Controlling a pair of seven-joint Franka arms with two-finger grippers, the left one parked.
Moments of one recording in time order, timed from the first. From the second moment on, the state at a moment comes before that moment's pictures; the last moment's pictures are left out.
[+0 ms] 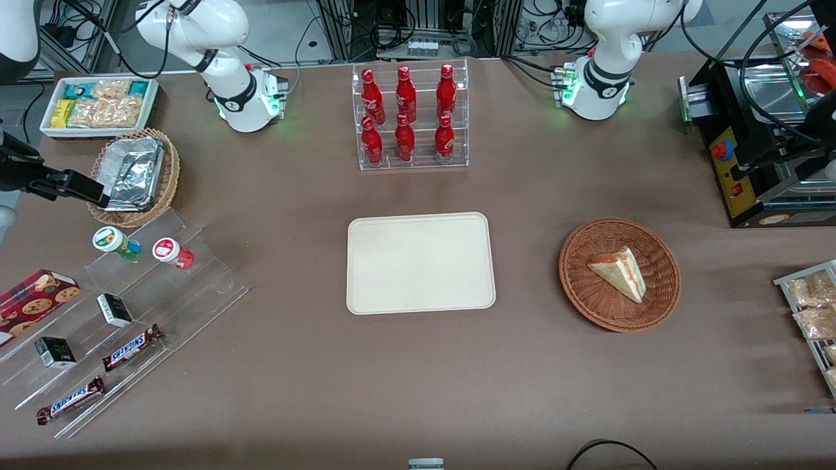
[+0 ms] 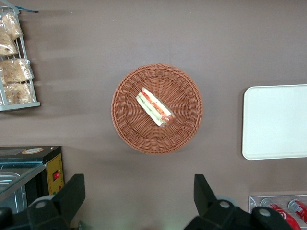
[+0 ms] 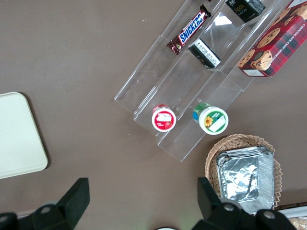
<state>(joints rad) -0.04 -0.06 -0.04 -1.66 -0.02 1.54 0.11</state>
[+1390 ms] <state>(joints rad) -0.21 -0.15 -0.12 -2.24 -0.02 2.15 -0.84</state>
